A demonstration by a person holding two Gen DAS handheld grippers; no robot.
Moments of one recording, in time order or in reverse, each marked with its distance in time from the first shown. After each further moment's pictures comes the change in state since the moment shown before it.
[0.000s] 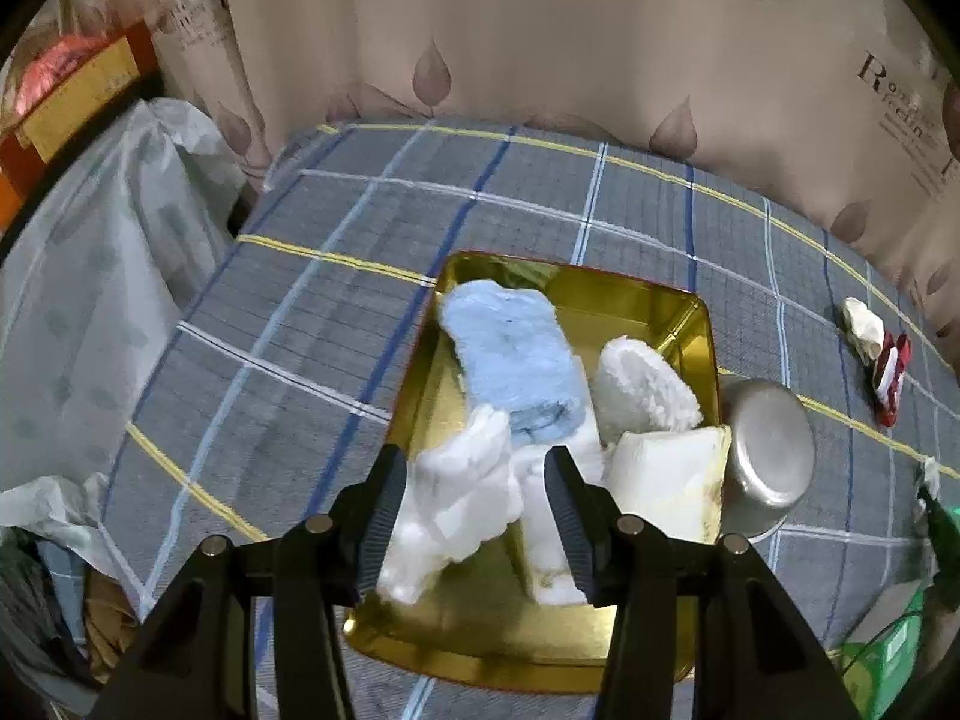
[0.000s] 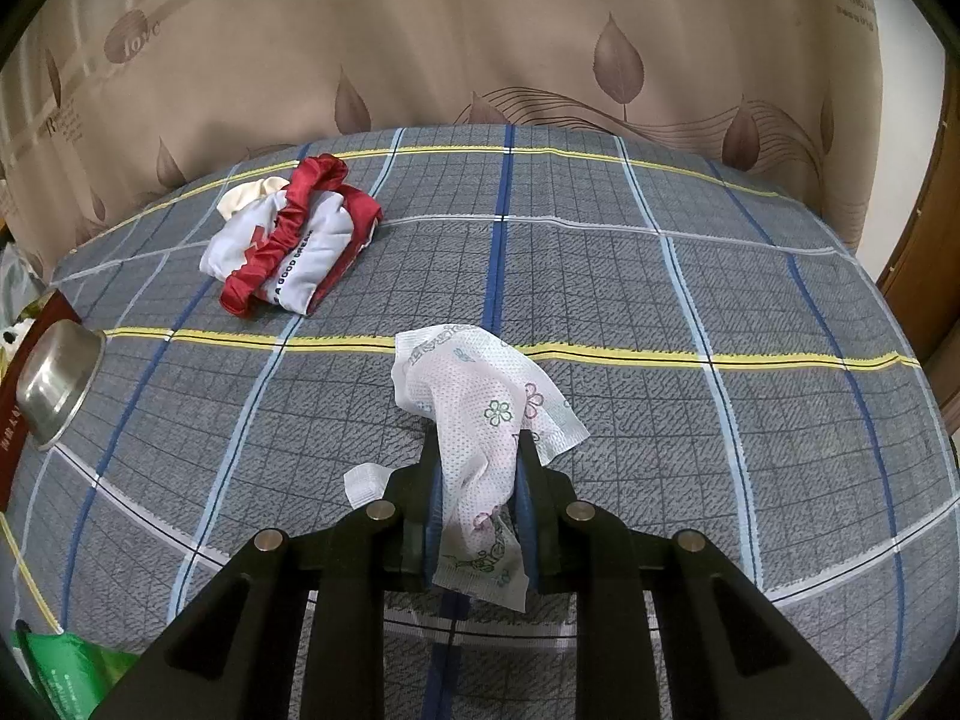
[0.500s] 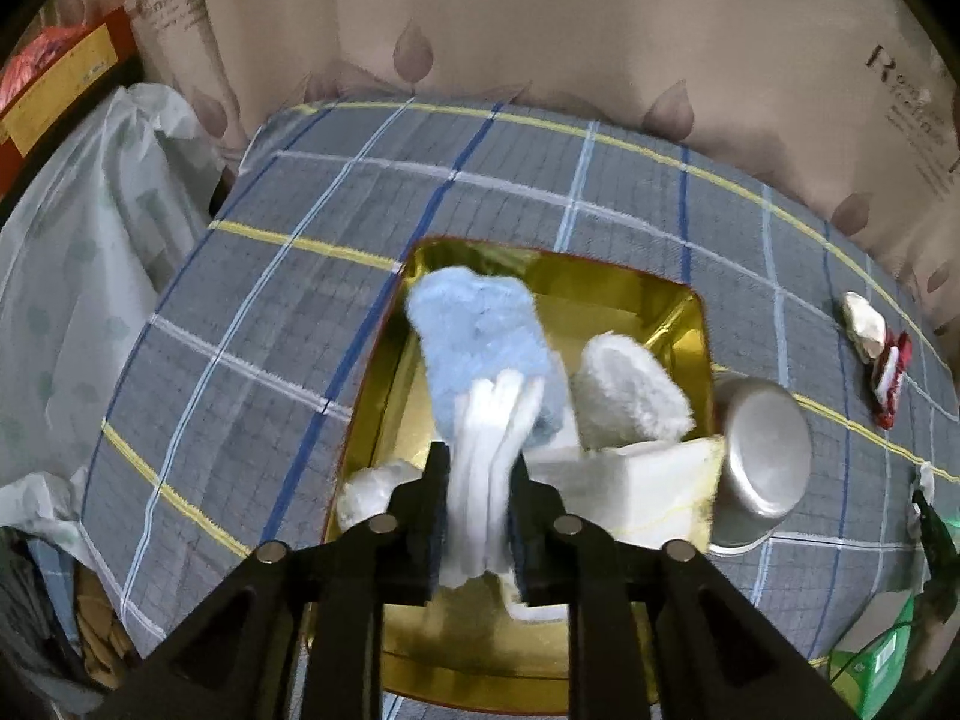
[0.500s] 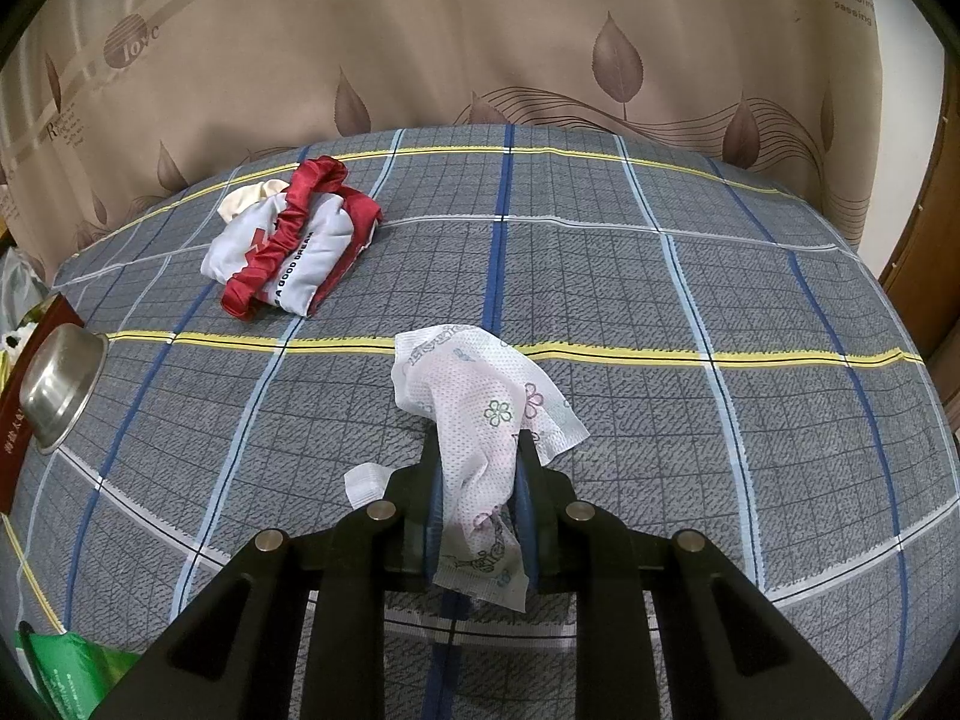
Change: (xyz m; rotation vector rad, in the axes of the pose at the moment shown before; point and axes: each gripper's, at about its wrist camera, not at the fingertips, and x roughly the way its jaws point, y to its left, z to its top) left arm 0.026 -0.010 0.010 -0.013 0.075 -0.030; right arm 0.000 0.001 0.001 0.008 -0.001 0.011
